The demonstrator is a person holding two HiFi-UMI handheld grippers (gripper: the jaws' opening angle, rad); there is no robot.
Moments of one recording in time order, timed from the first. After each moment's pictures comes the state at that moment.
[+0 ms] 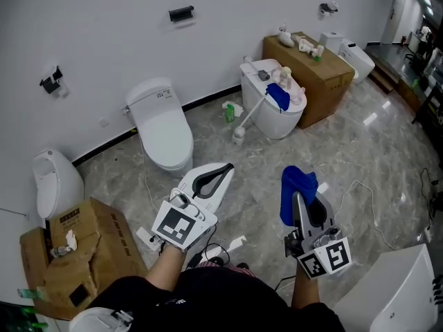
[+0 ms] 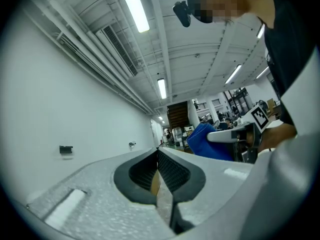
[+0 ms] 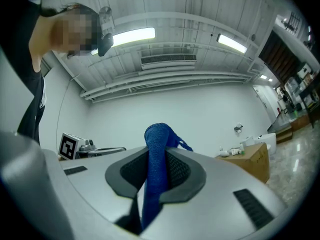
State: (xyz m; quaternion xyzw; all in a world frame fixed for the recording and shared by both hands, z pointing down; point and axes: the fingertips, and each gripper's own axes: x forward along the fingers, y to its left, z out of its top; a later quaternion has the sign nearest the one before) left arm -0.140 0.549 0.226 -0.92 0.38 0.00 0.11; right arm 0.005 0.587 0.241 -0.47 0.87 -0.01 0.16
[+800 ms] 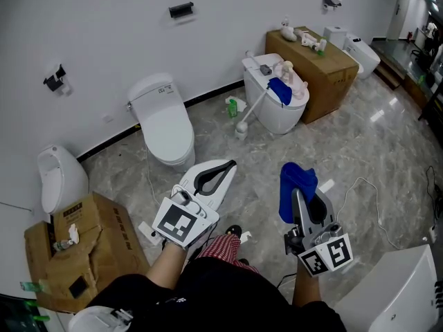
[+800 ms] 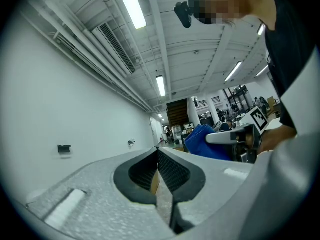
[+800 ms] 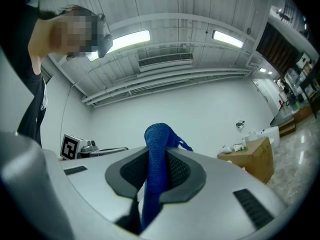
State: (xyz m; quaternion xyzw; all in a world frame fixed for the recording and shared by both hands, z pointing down) left arm -0.104 0.552 0.230 -0.92 0.38 -0.01 0.11; right arm 0.033 0.586 0.250 -0.45 0.88 -0.03 0.18
